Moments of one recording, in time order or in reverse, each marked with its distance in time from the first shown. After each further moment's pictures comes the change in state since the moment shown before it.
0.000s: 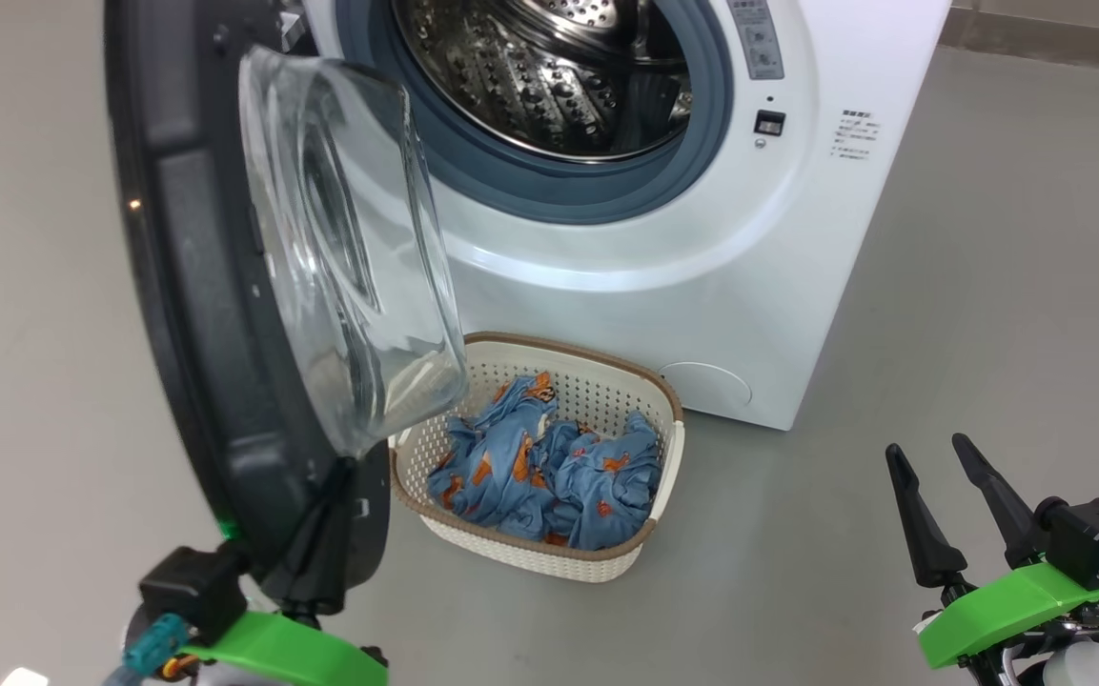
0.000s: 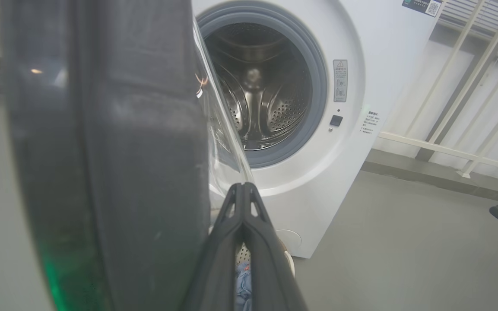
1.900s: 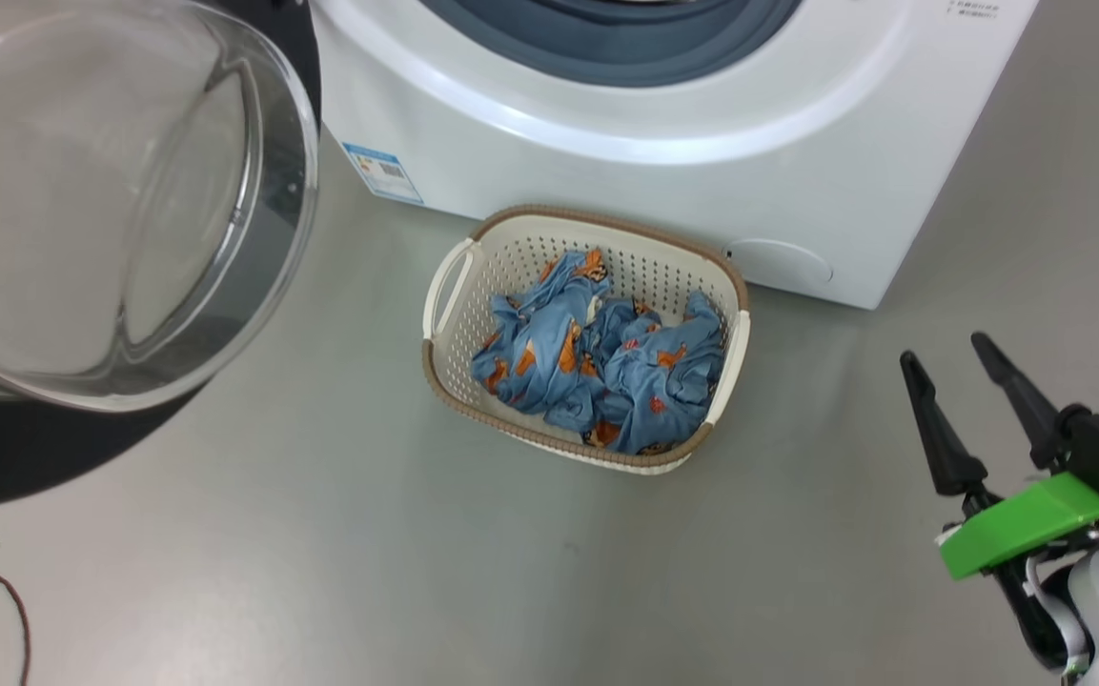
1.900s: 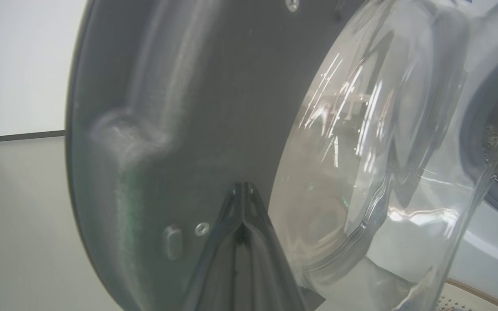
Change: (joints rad) left arm -0.350 0.193 0.502 0.530 0.014 0.020 -0.147; right arm -0.142 -0.084 0.050 0.003 -0.013 0.000 0.000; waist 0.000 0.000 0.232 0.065
